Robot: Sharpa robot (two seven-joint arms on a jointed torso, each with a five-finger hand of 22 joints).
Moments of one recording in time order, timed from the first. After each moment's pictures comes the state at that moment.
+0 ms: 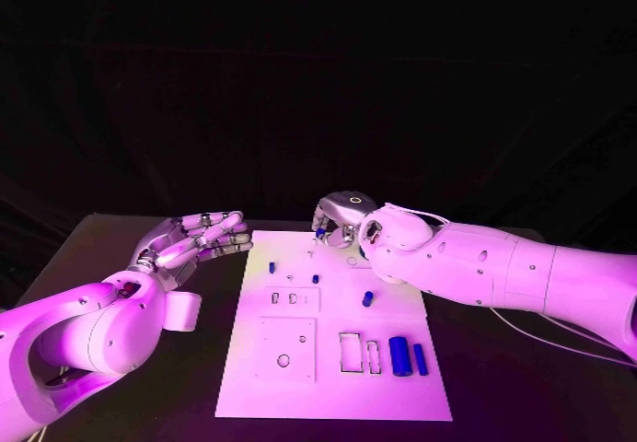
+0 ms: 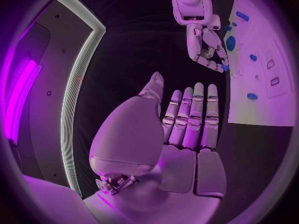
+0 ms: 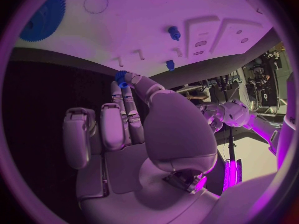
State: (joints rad) left arm 1.21 -0.96 0.02 1.75 0.02 -0.41 0.37; left_hand 1.43 -0.05 0.02 0.12 0.05 0.92 0.22 0.16 0.07 0.99 0.17 0.15 0.07 1.02 0.13 0.19 0.10 0.18 0.83 0.28 0.27 0.10; right arm 1.32 -0.58 -0.09 1.24 -1.65 -0.39 -0.17; right_hand 1.32 -0.09 0.45 -0.14 0.33 1.15 0.14 0.09 0.11 1.21 0.08 0.08 0.10 1.47 0.00 1.32 1.15 0.05 1.46 0.10 1.48 1.31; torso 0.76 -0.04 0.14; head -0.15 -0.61
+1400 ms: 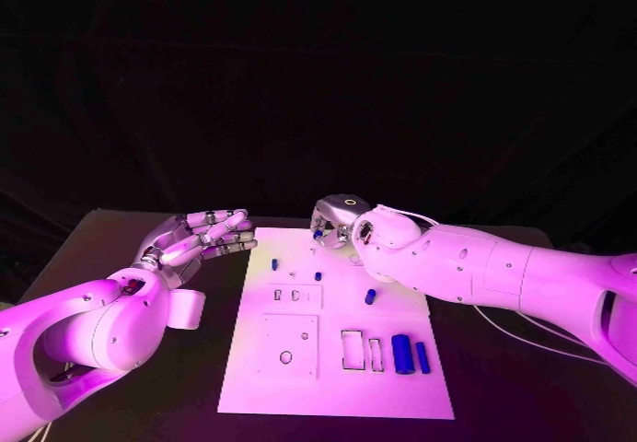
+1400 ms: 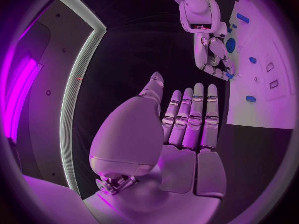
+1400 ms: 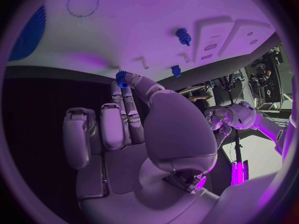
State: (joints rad) left arm 1.21 -0.95 0.02 1.75 0.02 -0.41 0.37; left_hand 1.43 -0.05 0.02 0.12 0.05 0.92 0.22 0.15 0.07 0.99 0.18 0.15 0.07 1.02 0.13 0.18 0.10 0.18 0.83 0.28 0.27 0.10; right arm 1.29 -0.50 -0.09 1.11 -1.60 -0.38 -0.16; right_hand 1.31 -0.09 0.45 -0.14 0.32 1.15 0.14 0.08 0.11 1.21 0.08 0.07 0.11 1.47 0.00 1.32 1.15 0.05 1.46 0.10 1.48 1.31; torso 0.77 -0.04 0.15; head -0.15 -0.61
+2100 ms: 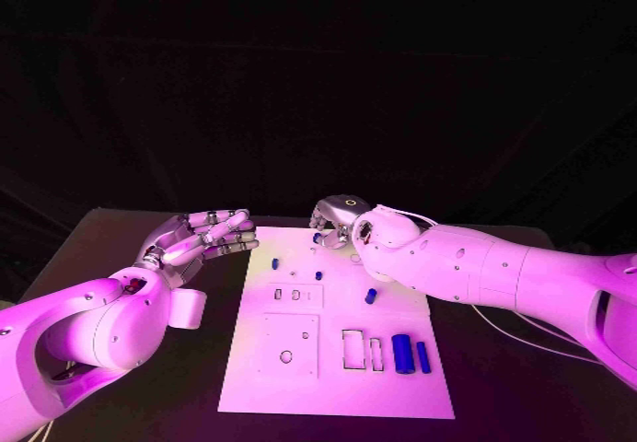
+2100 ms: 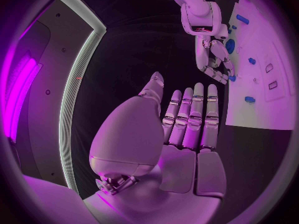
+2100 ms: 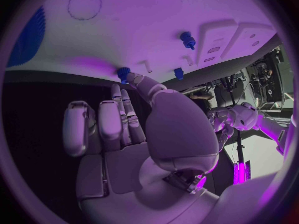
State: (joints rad) left arm 1.21 -0.95 0.02 1.75 0.02 -0.40 0.36; left_hand 1.43 -0.05 0.02 0.12 0.05 0.92 0.22 0.15 0.07 0.99 0.18 0.15 0.07 1.02 0.13 0.18 0.10 0.18 0.83 0.28 0.27 0.10; right arm 1.29 -0.49 -0.09 1.08 -1.59 -0.37 -0.16; right_hand 1.27 -0.15 0.44 -0.11 0.30 1.00 0.16 0.06 0.09 1.07 0.10 0.07 0.08 1.46 0.02 1.23 1.01 0.06 1.37 0.12 1.38 1.27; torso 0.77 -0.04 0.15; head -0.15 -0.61
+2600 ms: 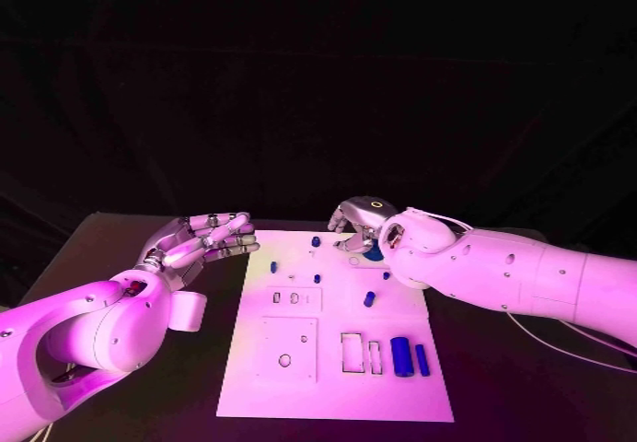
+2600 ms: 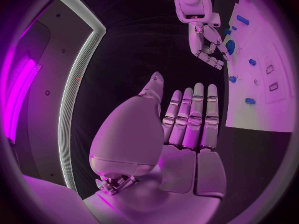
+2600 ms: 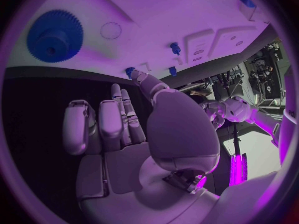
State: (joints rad) left arm 1.21 -0.95 0.02 1.75 0.02 -0.40 0.36; left_hand 1.43 -0.05 0.02 0.12 0.05 0.92 0.22 0.15 0.07 0.99 0.18 0.14 0.07 1.02 0.13 0.18 0.10 0.18 0.83 0.28 0.27 0.10; right arm 1.31 -0.70 -0.09 1.31 -1.57 -0.40 -0.16; right_hand 1.26 -0.16 0.37 -0.07 0.30 1.04 0.16 0.08 0.10 1.13 0.09 0.13 0.10 1.46 0.01 1.24 1.03 0.06 1.39 0.12 1.39 1.30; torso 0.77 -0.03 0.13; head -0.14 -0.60
